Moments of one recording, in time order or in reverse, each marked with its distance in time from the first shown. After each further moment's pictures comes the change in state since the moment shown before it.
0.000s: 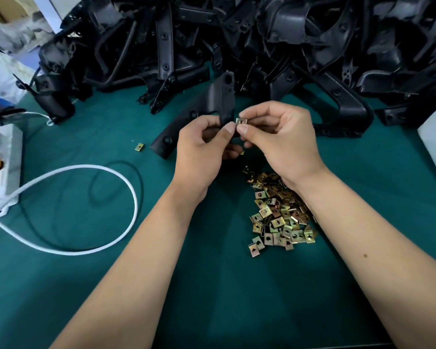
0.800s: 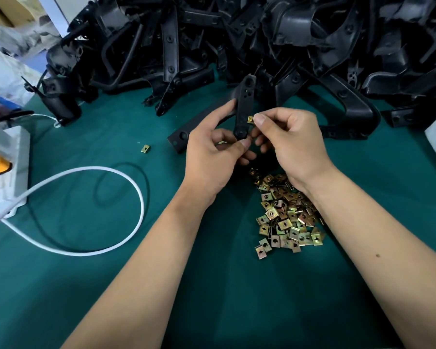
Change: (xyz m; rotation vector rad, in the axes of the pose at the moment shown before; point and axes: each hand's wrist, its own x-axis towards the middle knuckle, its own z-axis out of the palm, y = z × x) left_hand -0.004 -0.003 0.000 0.003 -0.115 0.088; right_hand 0.001 -0.002 -0.002 -0.061 0.029 0.063
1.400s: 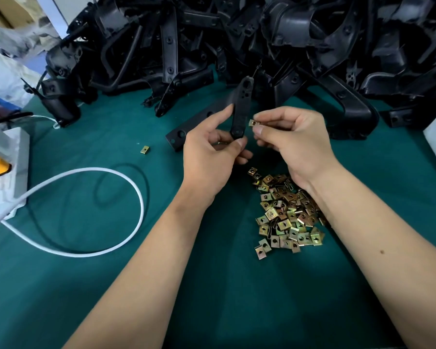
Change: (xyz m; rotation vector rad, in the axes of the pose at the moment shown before) left_hand 0.003 -0.007 -0.001 -0.013 0.043 -0.014; right_hand 0.001 -0.003 -0.006 0.136 0.041 0.112
